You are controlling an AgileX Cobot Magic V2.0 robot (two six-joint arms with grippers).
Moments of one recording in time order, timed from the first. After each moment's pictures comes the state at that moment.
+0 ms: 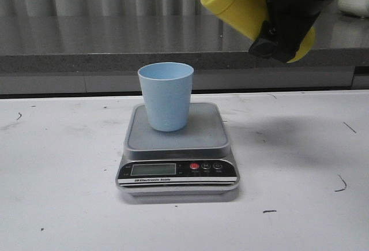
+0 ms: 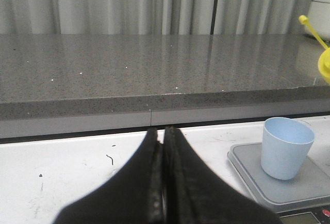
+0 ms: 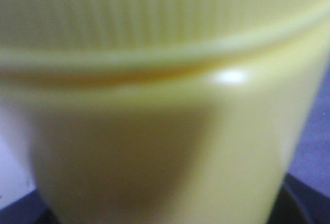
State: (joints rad) left arm -0.17 0.04 -0.32 -0.04 0.39 -0.01; right arm 0.33 1.62 -1.10 0.11 0.12 -1.09
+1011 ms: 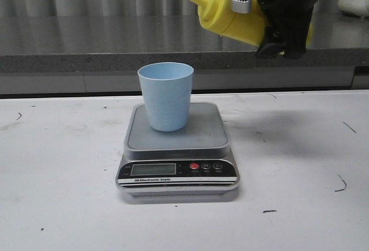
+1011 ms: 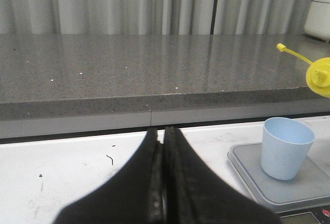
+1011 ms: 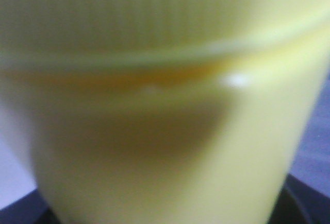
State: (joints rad) left arm -0.17 0.04 -0.32 -0.04 0.39 -0.01; right arm 0.33 1.71 -1.27 -0.11 0.31 -1.11
